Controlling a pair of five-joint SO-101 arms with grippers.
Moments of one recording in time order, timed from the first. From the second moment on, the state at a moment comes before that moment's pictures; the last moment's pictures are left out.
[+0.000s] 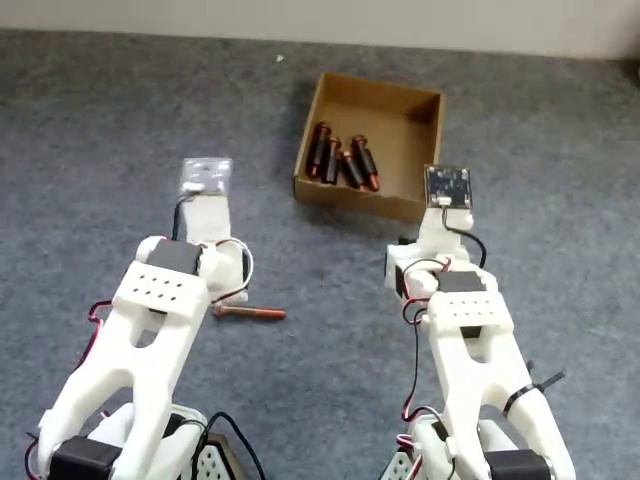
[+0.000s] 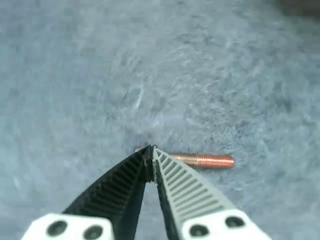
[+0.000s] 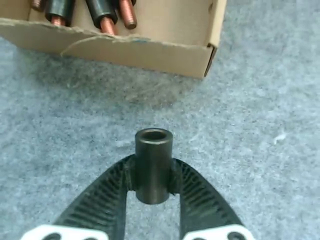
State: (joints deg) left arm 6.2 -28.2 47.9 61.8 23.9; right arm -10.9 -28.0 57.2 33.5 -2.1
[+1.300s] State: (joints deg) left arm 7.1 -27.8 63.0 47.5 53.6; right arm -10.9 -28.0 57.2 33.5 -0.8
